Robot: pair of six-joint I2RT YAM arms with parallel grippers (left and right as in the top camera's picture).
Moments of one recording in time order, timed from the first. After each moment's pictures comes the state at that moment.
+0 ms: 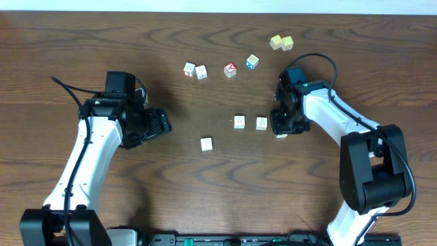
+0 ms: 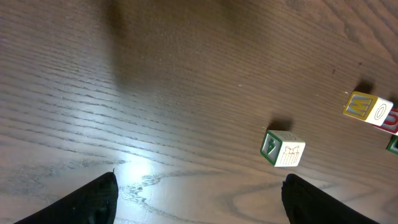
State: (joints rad) left arm -0.03 1.48 1.06 -0.94 0.26 -0.38; right arm 0.26 1.92 1.22 -0.81 -0.11 0.22
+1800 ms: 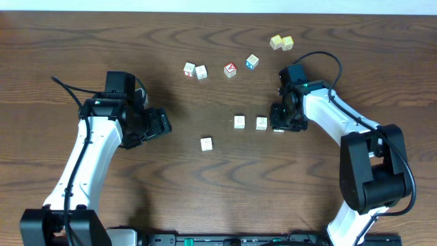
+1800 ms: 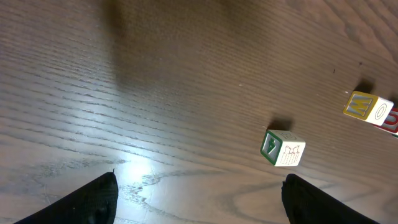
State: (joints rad) left arm -0.03 1.48 1.06 -0.94 0.26 -0.38; right arm 0.26 1.92 1.22 -0.76 -0.11 0.38
